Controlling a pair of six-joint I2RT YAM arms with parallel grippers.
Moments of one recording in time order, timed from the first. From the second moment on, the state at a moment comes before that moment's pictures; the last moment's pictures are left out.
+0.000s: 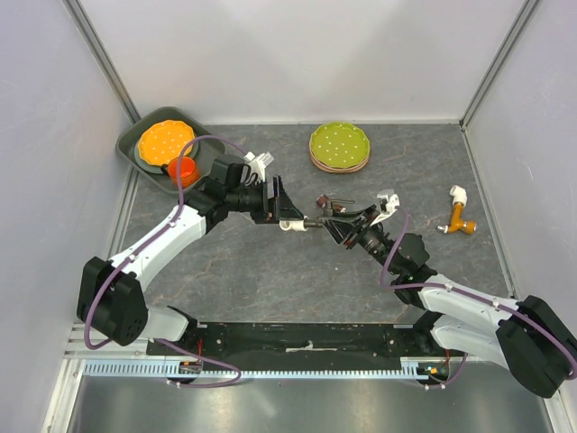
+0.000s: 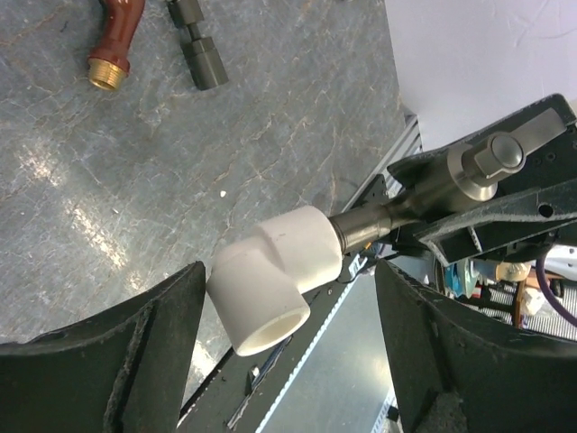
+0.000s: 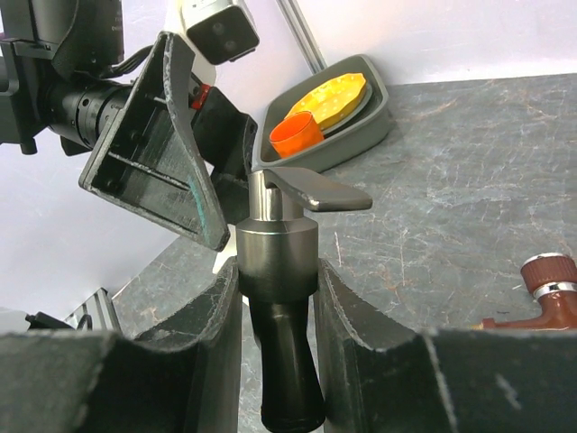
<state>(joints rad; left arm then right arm) -0.48 1.37 1.04 -0.30 0.67 -0.62 0.68 1.04 0.28 0.96 -0.11 0.53</state>
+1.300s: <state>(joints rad) -0.63 1.19 1.02 -0.34 0.28 -0.48 0.67 1.10 0.30 0.99 0.02 0.90</state>
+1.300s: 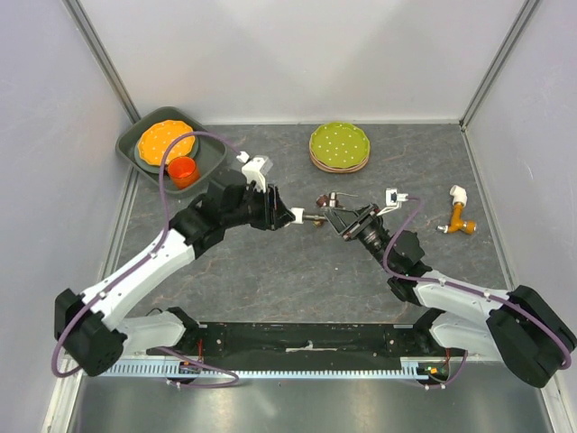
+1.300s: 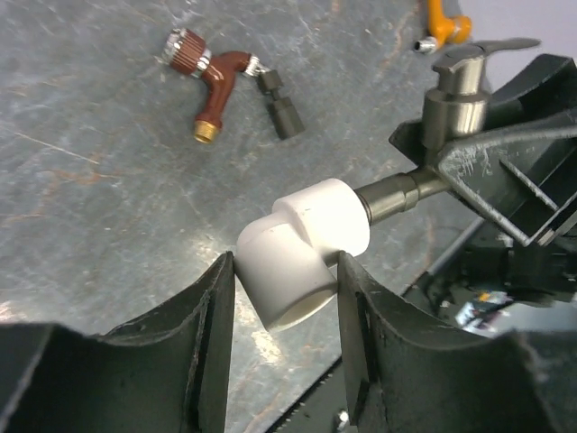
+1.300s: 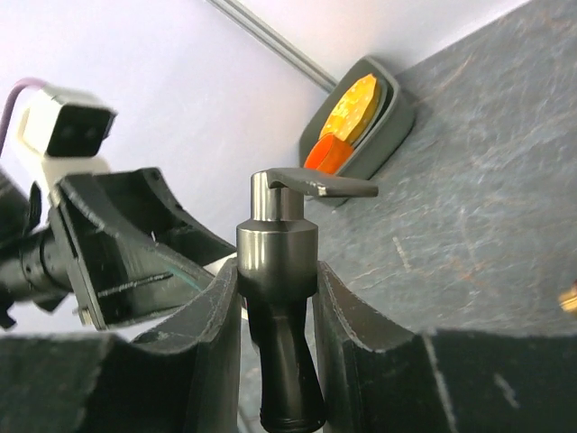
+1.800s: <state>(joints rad) -1.07 1.01 0.83 -0.11 -0.48 -0.13 0.68 1.17 0.28 1.00 0.05 1.36</state>
